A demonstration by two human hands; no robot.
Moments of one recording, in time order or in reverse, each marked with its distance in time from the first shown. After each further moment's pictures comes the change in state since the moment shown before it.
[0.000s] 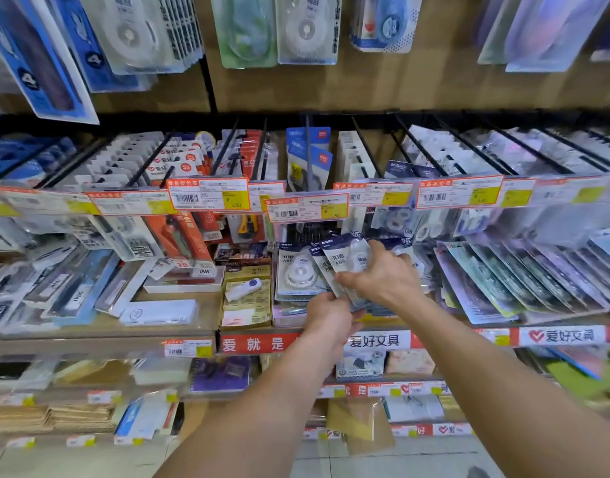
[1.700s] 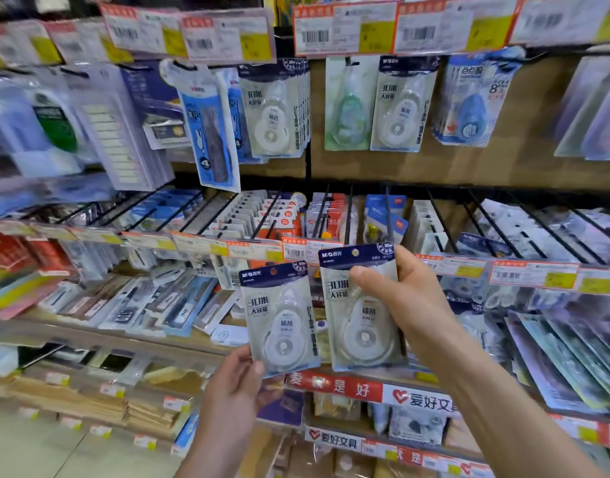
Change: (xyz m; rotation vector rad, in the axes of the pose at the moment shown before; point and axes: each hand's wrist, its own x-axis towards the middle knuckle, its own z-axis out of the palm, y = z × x) left_hand -0.124 0.015 -0.203 -0.058 0.307 0.569; right_hand -0.112 -0.111 -0.082 1.136 -0.166 -0.472
